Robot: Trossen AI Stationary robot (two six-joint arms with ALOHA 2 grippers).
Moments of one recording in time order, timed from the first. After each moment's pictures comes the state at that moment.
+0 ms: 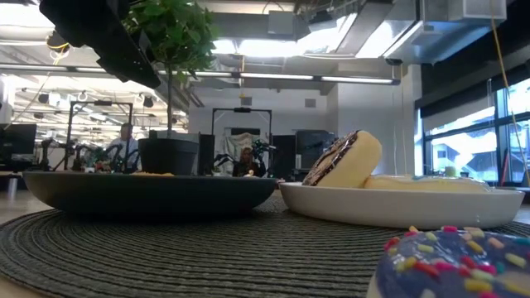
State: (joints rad) left arm -0.46 1.25 0.73 -0.24 -0.28 -0.45; right arm 0.83 1.65 0.91 -0.72 0.04 1.17
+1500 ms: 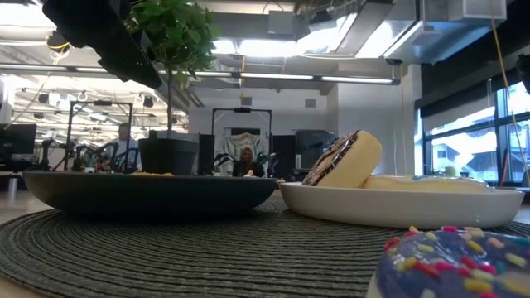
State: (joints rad) left arm -0.46 1.25 0.73 -0.24 -0.30 -0.45; right arm 0.83 1.64 0.91 -0.74 0.09 1.70
